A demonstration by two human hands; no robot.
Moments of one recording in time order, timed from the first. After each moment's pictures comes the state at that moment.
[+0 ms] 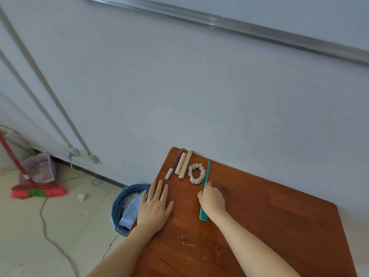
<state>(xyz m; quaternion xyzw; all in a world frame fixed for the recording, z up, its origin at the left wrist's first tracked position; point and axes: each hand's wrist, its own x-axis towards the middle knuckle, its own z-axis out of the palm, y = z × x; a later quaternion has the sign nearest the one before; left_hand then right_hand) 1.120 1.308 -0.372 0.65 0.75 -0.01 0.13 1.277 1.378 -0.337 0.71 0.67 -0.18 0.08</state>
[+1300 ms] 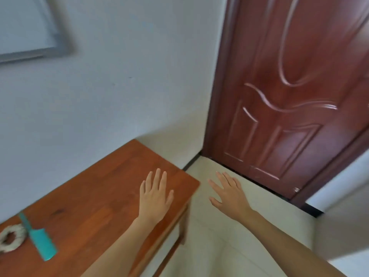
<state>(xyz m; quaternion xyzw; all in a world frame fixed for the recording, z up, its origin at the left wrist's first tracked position) 1.428 1.178 -0.292 0.96 0.25 0.07 0.06 1.564 0.983 -0.287 0.90 0.43 0.02 0.04</state>
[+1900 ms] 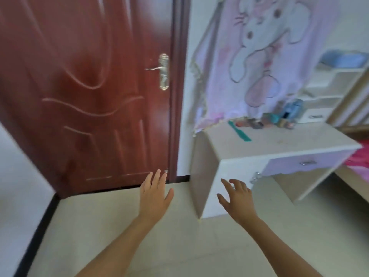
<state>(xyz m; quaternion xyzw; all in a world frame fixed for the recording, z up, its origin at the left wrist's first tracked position) 1.710 0.755 -0.292 0.97 -0.17 0.08 0.15 1.631 0.524 -0.270 0.99 -0.10 0.10 -0.05</state>
